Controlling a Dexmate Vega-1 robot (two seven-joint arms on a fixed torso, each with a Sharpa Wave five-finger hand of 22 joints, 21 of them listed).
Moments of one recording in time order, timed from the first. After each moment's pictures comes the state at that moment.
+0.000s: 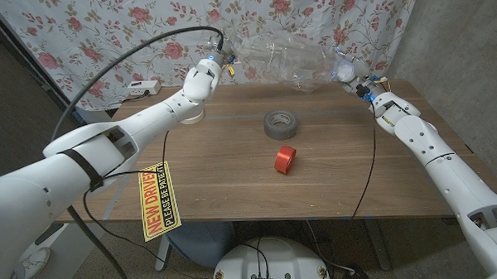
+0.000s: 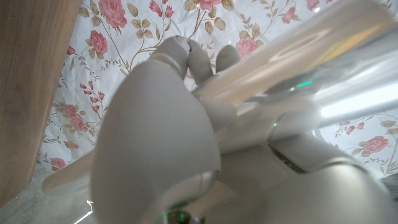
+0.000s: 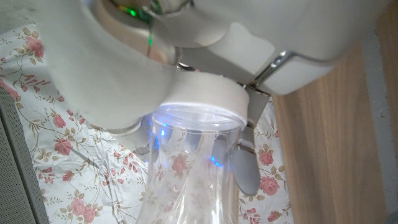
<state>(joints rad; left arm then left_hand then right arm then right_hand) 0.08 0.45 1.05 -1.15 1.07 0.41 0.24 1.55 -0.06 0.37 -0.15 0.91 0.46 -0.21 1.40 1.21 0.74 -0.19 1.39 1.24 1.21 -0.18 1.06 0.78 0.95 -0.20 1.39 0.71 -0.76 -0.55 -0.16 -1.53 1.16 -0.11 0.04 1.04 -0.02 0.56 -0.16 0.20 0.78 -0.08 0.20 0.55 0.57 0.02 1.14 0.74 0.73 0.17 1.07 1.22 0.94 -0.08 1.55 0.32</state>
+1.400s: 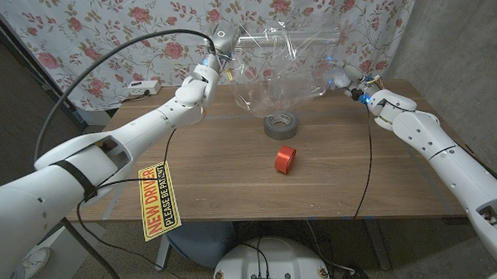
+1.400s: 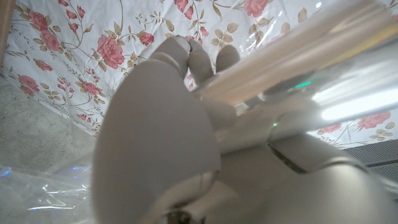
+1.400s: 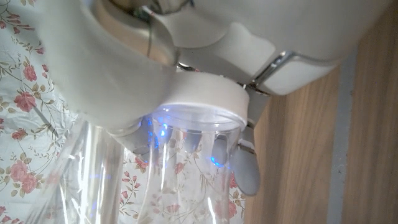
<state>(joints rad) 0.16 0.51 0.98 -1.25 0.89 0.31 0.54 1.55 -0.06 0.37 -0.15 0.90 0.45 -0.21 1.49 1.06 0.73 -0.20 1.39 1.24 1.21 -0.18 1.06 0.78 0.95 -0.21 1.39 0.69 -0.72 -0.63 -0.26 -1.58 0.96 -0.18 -0.11 1.04 -0.02 0.55 -0.16 0.20 0.78 -0.08 0.20 0.55 0.57 0.02 1.14 0.74 0.73 0.17 1.07 1.22 0.94 -0.08 1.55 0.32</state>
